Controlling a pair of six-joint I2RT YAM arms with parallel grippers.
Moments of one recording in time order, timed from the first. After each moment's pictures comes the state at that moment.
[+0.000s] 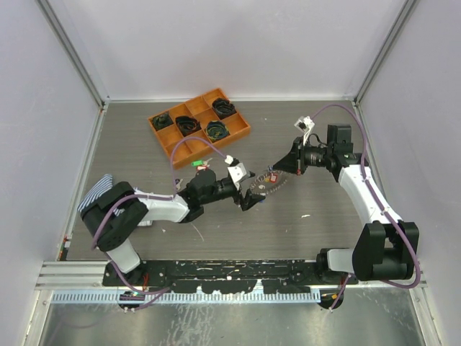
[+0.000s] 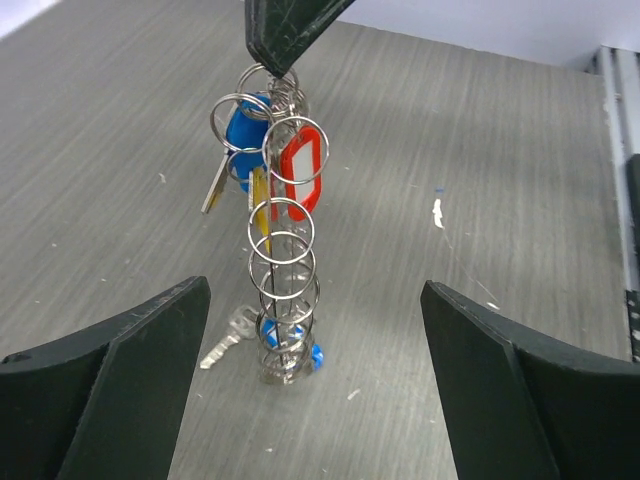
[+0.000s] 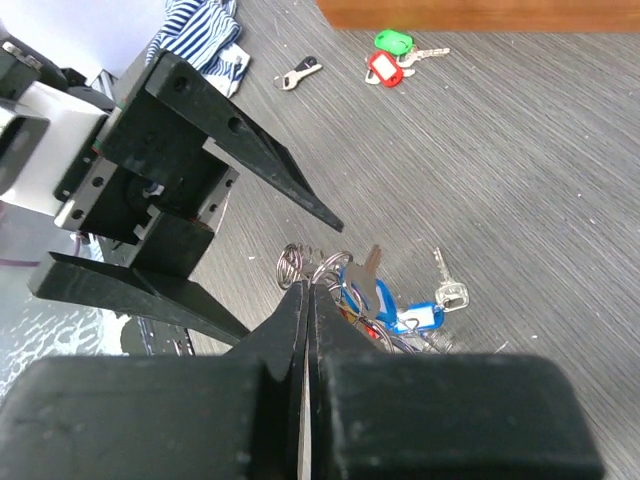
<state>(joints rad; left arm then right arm) -0.88 1.67 0.70 0.90 0.37 0.00 0.02 1.29 0.96 -0.41 -1.09 -0.16</state>
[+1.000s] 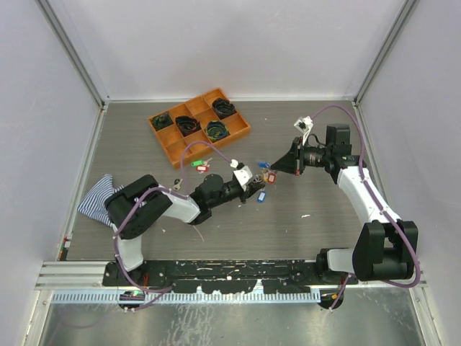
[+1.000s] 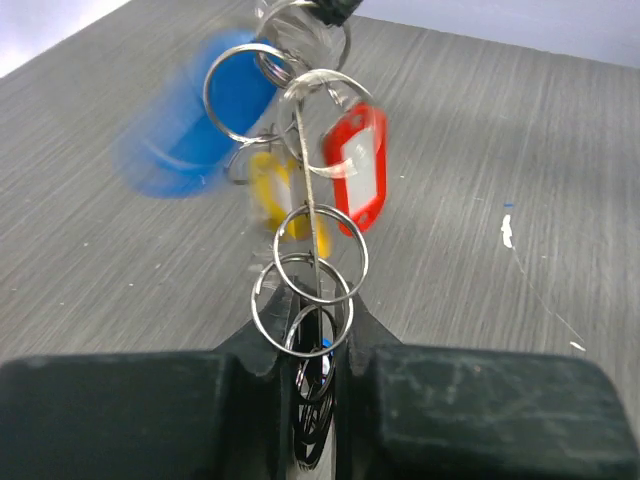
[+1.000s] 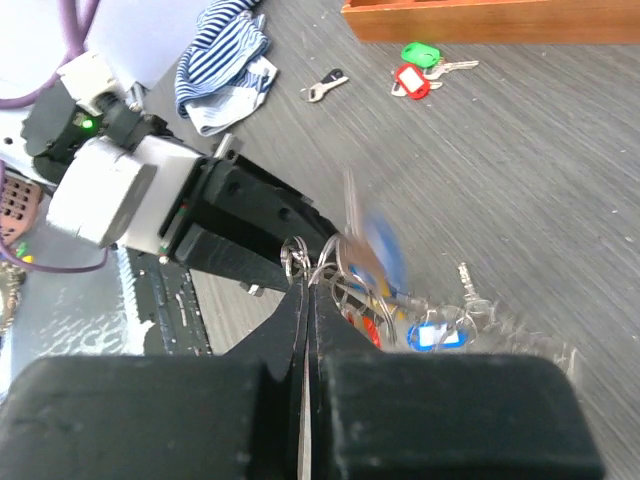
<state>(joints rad) -0.91 1.87 0.74 1.12 0.21 0.04 0.02 1.29 0.93 -0.32 -1.15 -0.07</state>
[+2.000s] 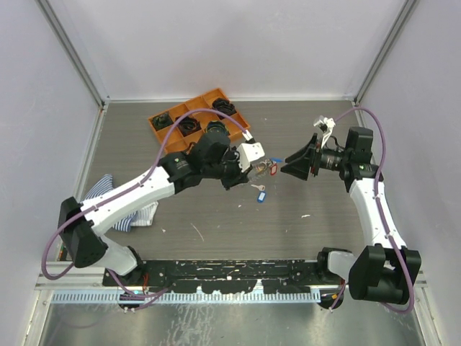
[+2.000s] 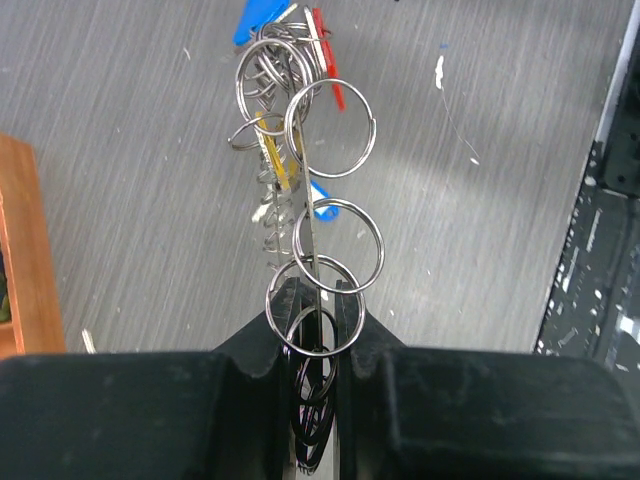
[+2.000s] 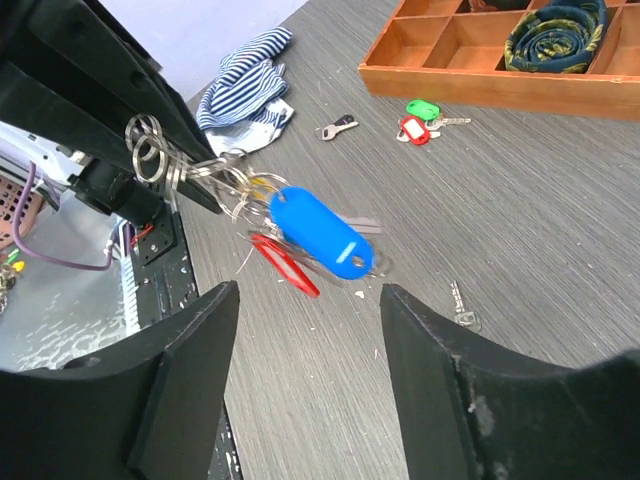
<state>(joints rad) -0.91 1.48 1.34 -0.43 0.25 0.26 -0.12 1.14 0.91 -0.33 -1.30 -0.10</state>
